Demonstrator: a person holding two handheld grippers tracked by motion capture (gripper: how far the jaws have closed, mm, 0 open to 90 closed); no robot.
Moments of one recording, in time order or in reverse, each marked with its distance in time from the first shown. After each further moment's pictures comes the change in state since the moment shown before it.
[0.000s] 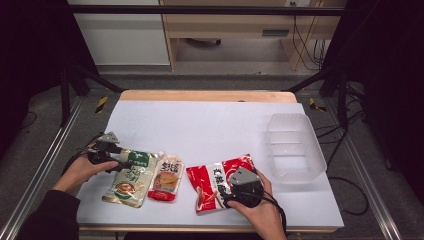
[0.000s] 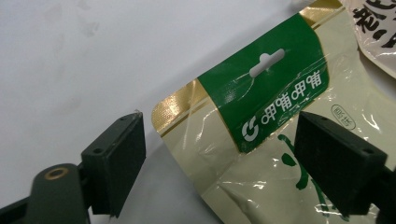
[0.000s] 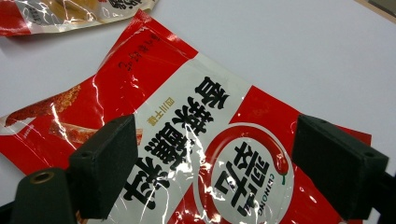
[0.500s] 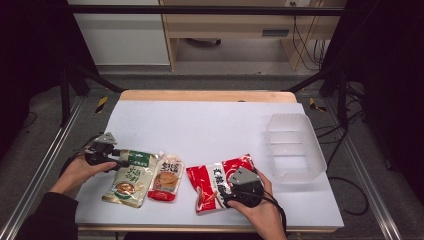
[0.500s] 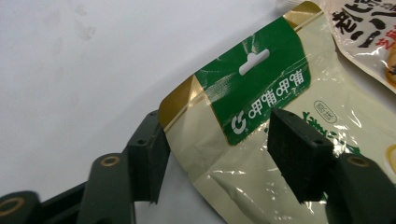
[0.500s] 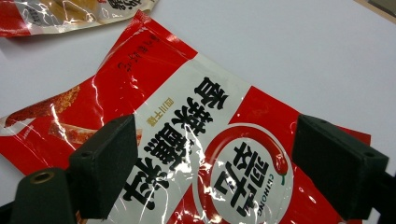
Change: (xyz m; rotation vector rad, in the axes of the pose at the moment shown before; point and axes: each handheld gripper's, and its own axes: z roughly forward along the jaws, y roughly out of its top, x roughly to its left) left arm -0.004 -0.004 -0.013 -0.027 -0.021 0.018; right arm 0.000 0.000 0.000 -0.001 0.001 0.003
